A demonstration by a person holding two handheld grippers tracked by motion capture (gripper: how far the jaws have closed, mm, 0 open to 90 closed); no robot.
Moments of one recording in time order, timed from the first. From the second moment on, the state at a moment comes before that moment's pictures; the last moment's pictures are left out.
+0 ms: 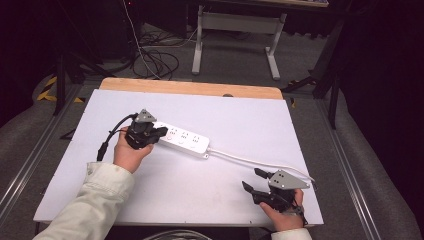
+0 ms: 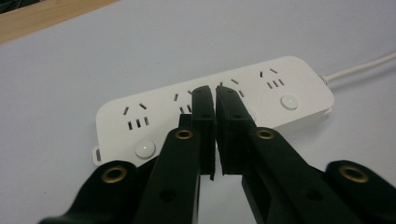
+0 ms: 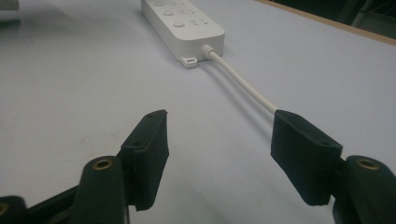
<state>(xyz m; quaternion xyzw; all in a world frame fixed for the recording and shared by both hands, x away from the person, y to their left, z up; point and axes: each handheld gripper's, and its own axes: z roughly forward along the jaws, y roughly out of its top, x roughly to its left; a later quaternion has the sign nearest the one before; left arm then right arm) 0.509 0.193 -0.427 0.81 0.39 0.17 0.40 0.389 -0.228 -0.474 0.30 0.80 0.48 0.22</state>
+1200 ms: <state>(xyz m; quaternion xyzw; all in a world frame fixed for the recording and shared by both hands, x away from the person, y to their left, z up) 0.419 0.226 -0.373 0.80 0.31 0.20 0.47 0.388 -0.227 -0.473 0.30 0.80 0.48 0.22</state>
